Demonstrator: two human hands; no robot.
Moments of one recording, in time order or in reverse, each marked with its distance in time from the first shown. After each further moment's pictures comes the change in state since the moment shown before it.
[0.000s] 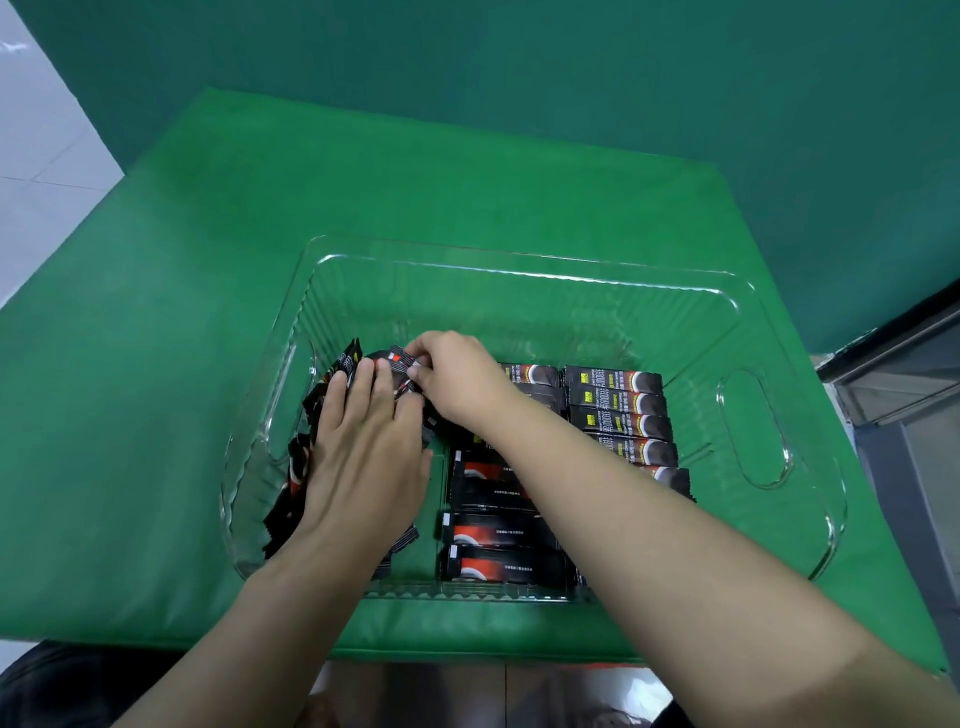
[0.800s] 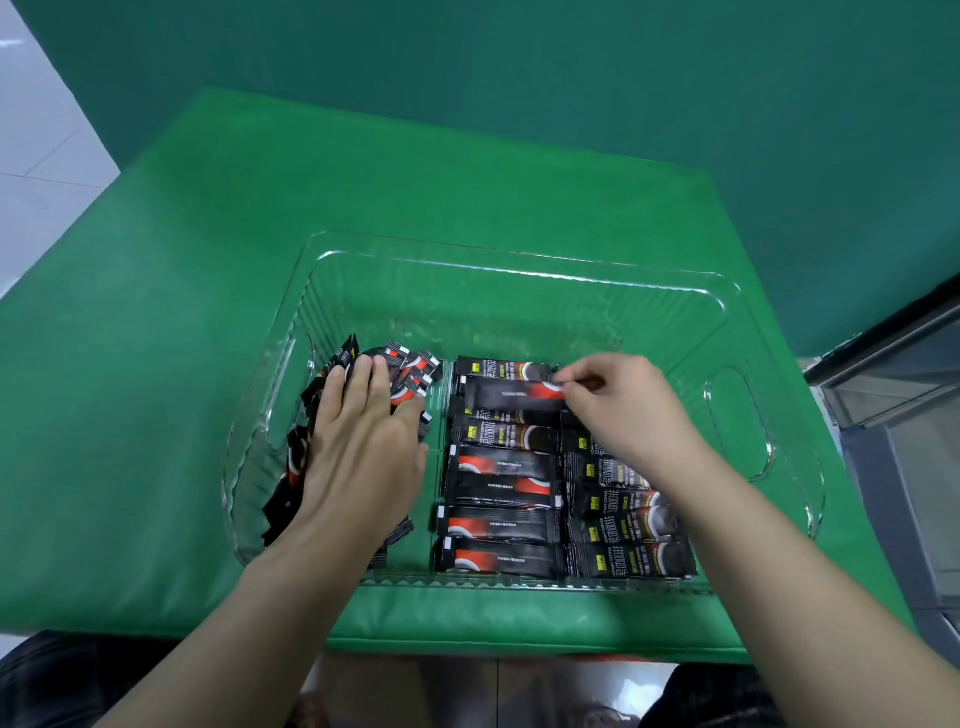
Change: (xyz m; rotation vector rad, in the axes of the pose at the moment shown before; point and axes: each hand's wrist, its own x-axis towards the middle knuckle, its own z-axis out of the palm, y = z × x) left_hand 0.000 0.001 -0.006 0.008 -0.055 0.021; right_hand -0.097 0.057 -0.078 0.082 0.222 0.216
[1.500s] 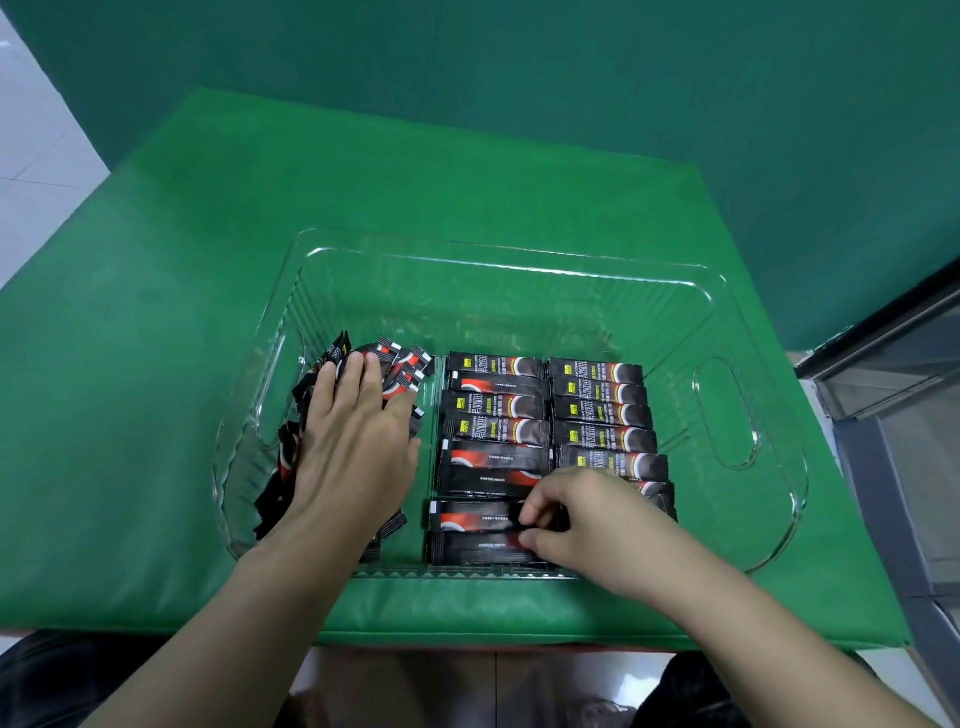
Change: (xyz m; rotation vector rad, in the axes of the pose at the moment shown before) left_hand -0.001 0.001 -0.004 -0.017 -0.015 -0.013; right_hand -0.071 0.005 0.018 -0.168 -0.444 -0.077
